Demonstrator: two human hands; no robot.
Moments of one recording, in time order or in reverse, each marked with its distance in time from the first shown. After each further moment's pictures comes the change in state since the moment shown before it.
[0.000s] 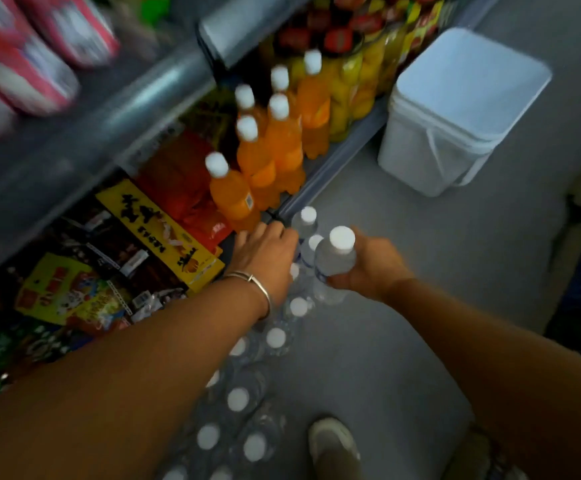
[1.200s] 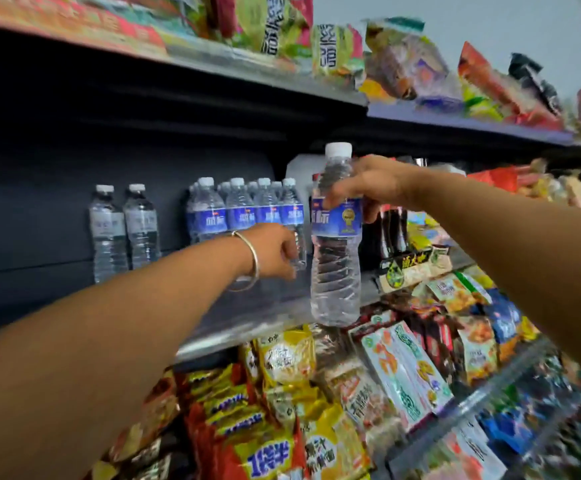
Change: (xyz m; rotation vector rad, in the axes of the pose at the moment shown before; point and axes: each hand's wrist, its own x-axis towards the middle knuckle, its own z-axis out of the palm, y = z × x) left_hand -0.411 -0.096 -0.864 0.002 0.706 -0.149; right_hand -0.388 -0.738 -0.633 0.025 0.344 -0.946
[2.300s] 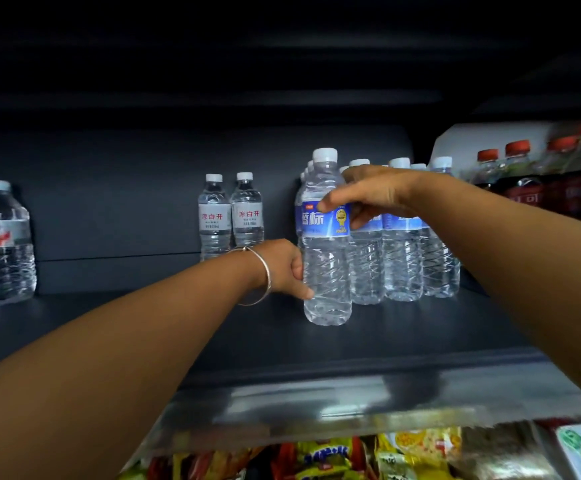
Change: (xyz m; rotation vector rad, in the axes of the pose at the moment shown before) left_hand 0.039 -0.168 0.015 -0.045 -0.026 -0.494; right_hand 0.212 -0.004 0.140 0.242 -0.356 -0.248
